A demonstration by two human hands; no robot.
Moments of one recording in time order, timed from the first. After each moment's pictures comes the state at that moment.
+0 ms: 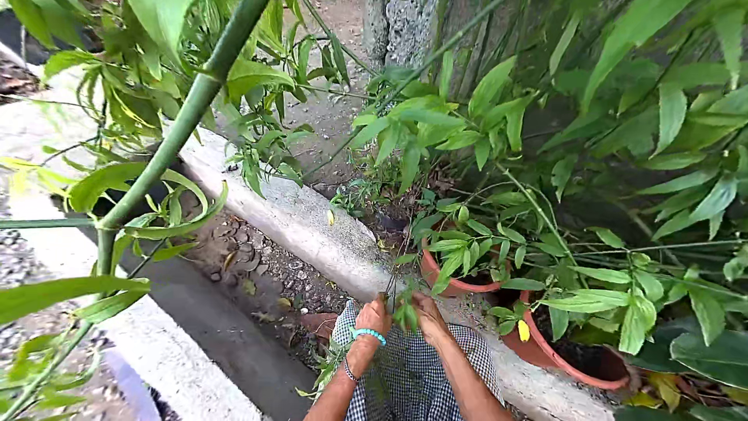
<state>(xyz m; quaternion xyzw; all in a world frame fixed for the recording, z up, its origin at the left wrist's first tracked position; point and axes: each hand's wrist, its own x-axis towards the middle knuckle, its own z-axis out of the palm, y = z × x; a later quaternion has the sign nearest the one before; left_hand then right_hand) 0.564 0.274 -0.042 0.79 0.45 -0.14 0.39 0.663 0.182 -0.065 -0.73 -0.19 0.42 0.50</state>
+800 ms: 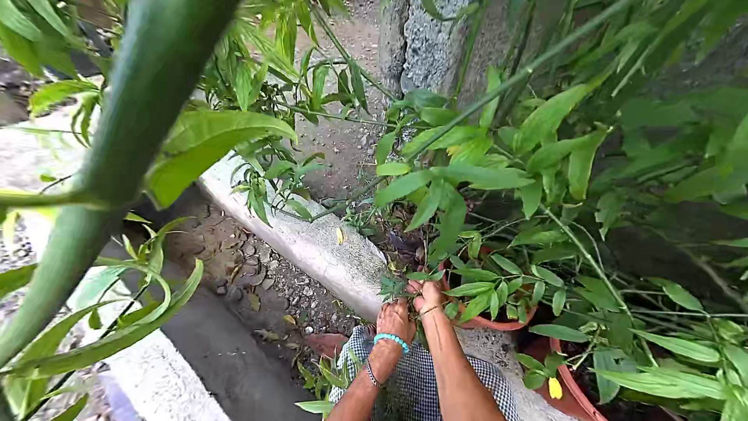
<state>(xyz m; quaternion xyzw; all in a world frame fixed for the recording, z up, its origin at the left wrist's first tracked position) 0.614 0.306 -0.041 0.83 0.40 -0.13 0.37 0.703 0.304 -0.057 -0.50 0.18 0.34 0.78</state>
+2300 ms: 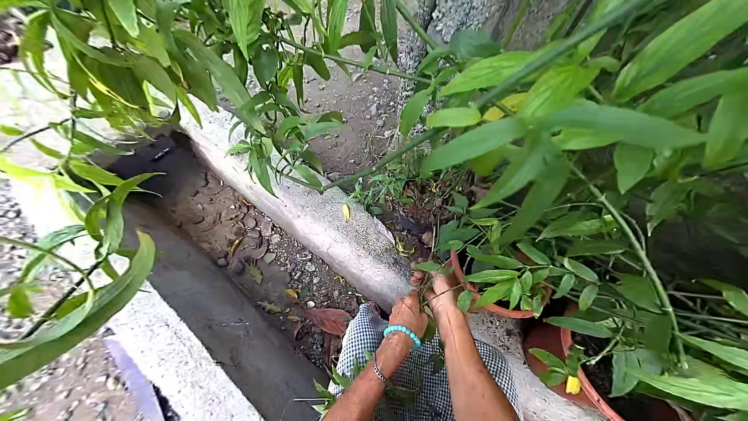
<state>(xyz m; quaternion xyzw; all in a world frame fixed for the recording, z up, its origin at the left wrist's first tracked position) 0.605 0.295 -0.025 0.76 0.42 -0.15 0.47 0.699 0.286 -0.063 -0.51 0.14 0.42 0.74</state>
